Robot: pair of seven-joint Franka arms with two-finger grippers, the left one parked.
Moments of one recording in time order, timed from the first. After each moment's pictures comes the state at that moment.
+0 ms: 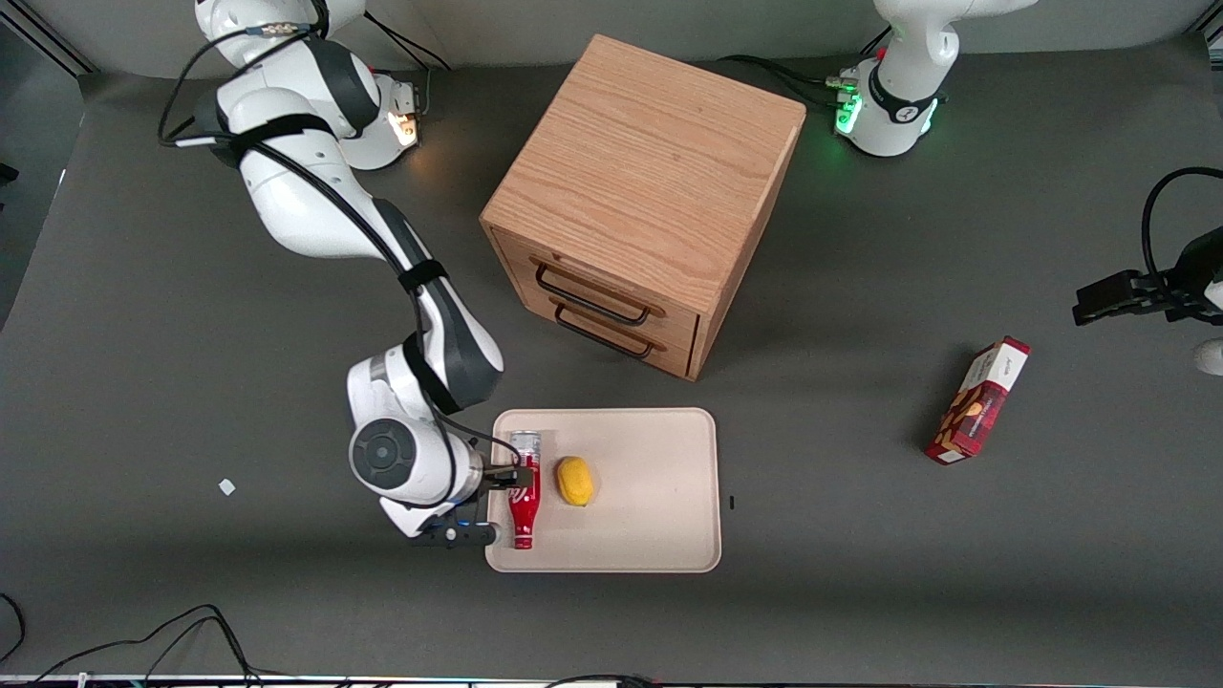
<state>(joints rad) 0.35 0.99 0.03 -0.97 0.06 1.95 0.37</state>
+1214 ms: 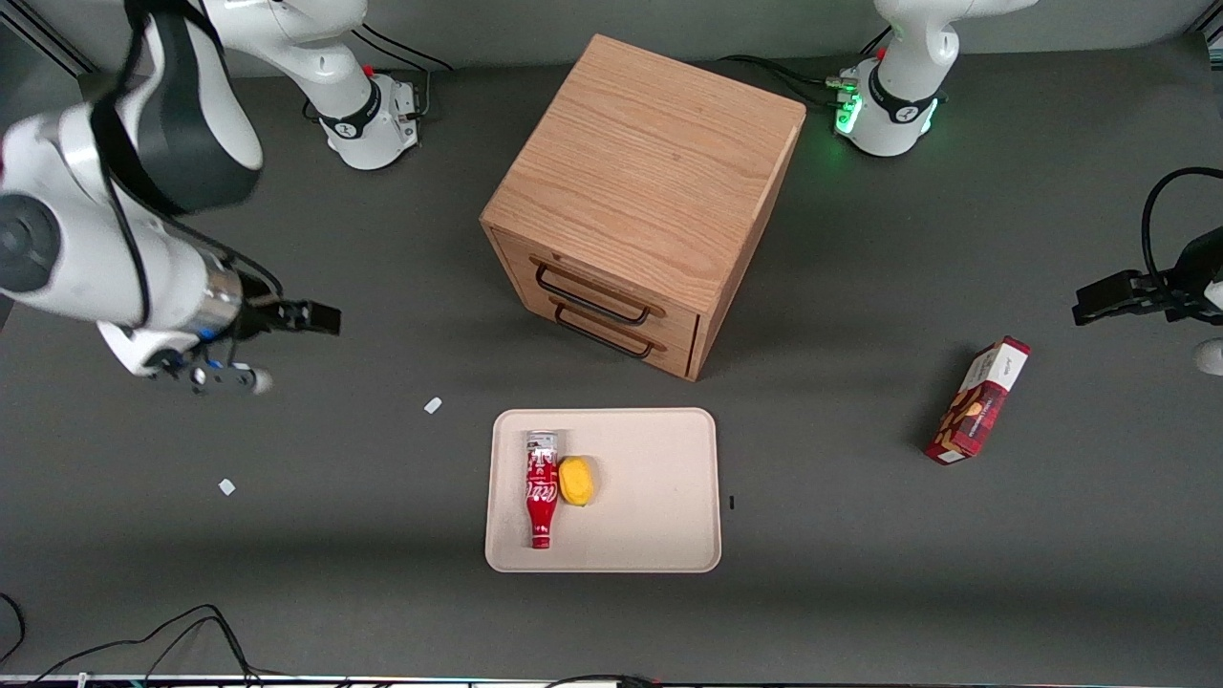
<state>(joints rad) 0.14 0.11 0.03 -1.67 0.06 1.60 0.26</state>
